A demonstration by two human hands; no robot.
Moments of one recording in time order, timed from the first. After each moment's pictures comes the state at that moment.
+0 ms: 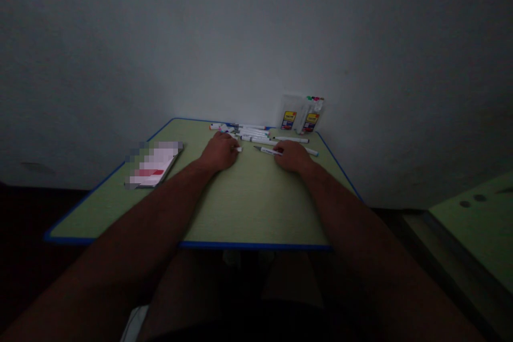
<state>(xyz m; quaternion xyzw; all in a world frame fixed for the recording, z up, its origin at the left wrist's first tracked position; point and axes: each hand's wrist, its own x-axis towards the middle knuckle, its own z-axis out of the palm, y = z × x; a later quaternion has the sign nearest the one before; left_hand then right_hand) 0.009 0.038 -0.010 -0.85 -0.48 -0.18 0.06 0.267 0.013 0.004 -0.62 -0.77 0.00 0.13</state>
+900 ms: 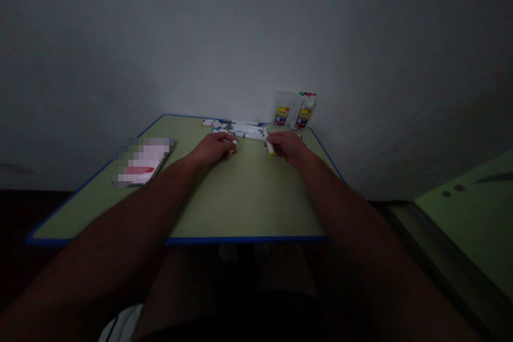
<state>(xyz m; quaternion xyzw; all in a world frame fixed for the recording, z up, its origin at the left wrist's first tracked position) 0.025 0.007 0.009 -0.58 -0.49 -0.42 -0.49 0.257 0.008 0.023 -0.55 -0.49 0.51 0.44</state>
